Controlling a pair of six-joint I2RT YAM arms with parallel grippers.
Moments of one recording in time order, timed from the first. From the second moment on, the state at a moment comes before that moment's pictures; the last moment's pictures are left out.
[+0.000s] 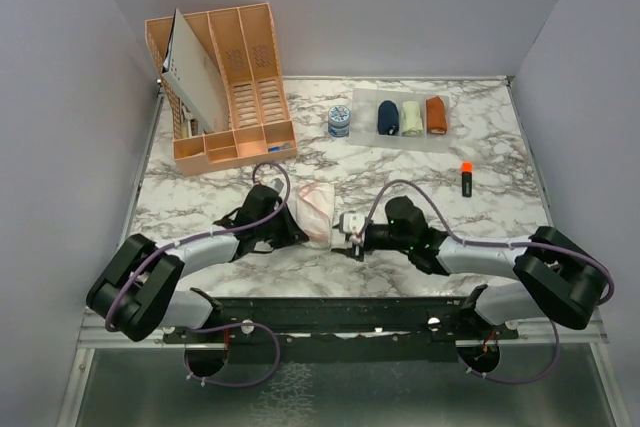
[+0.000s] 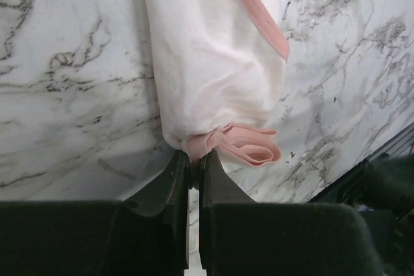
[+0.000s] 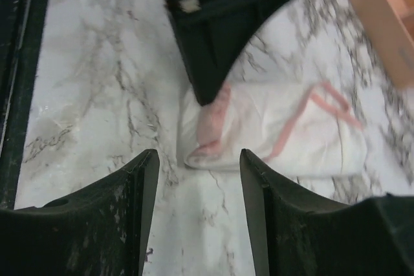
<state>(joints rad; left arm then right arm) -0.57 1.34 0.43 0.13 0.26 -0.85 0.80 1.36 0.42 0.57 -0.52 -0.41</state>
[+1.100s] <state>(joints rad) -0.52 1.21 0.45 -0.20 0.32 -0.75 1.11 1.68 0.53 0.61 -0.27 -0.94</state>
